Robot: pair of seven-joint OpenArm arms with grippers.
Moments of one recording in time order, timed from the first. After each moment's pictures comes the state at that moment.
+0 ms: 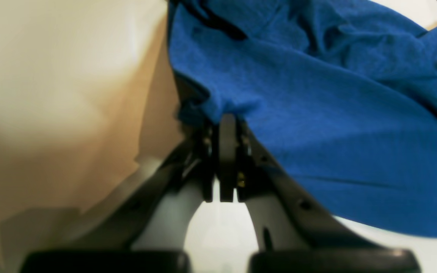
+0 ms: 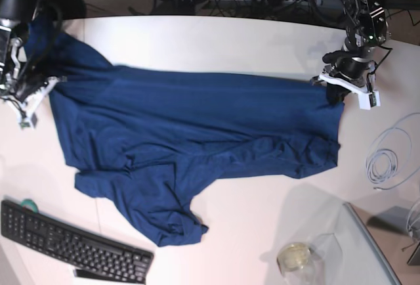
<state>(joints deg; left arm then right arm) 16.9 -9.8 -23.8 82.6 -23.5 -17.2 23.4 -2.2 14.1 22.0 73.6 4.5 25.9 -58.4</state>
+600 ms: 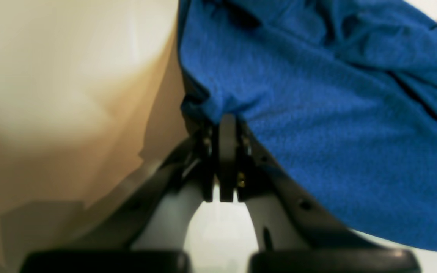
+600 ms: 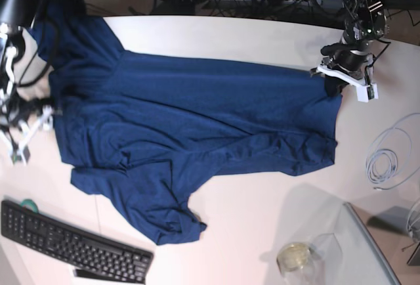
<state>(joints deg) 18.7 -9.7 -23.8 82.6 -23.5 -17.3 23.6 3.3 12.9 22.5 79.7 5.3 25.7 -55.3</state>
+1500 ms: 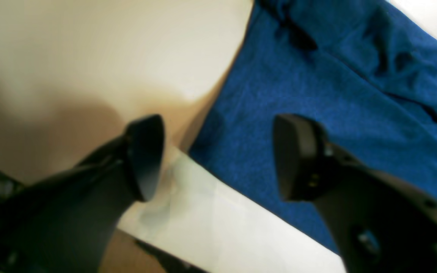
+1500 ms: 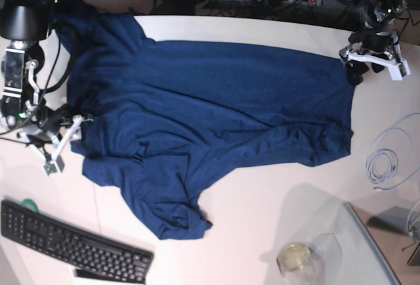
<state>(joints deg) 23.0 -6.0 -39.2 87.6 -24.1 -17.4 24.2 5.8 12.3 11.8 72.1 5.1 25.9 -45.2</state>
